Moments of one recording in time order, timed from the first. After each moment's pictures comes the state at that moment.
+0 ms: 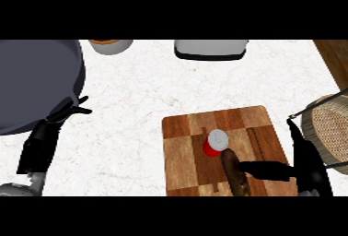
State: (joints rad) left arm -0.06 0.53 -0.26 -1.60 0.11 0.34 0.06; right arm -0.04 -0.45 0.40 -1.92 0.39 -0.41 1.24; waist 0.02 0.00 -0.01
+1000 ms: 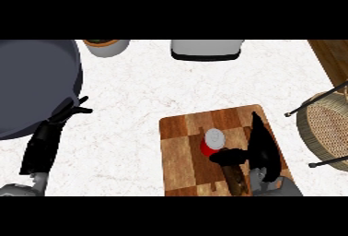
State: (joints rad) left arm -0.05 0.51 -0.26 -1.59 0.10 0.35 0.06; right arm -0.16 -0.14 0.40 -1.70 0.68 -0.22 1.26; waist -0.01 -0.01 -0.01
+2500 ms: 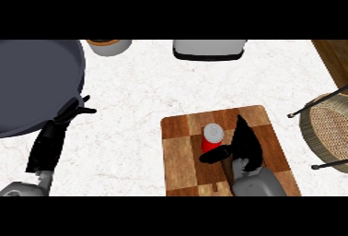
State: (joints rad) left arm -0.07 0.48 -0.25 -1.54 0.09 0.32 0.04; right arm -0.21 -0.01 0.34 -1.52 0.71 -0.12 1.24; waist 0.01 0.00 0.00
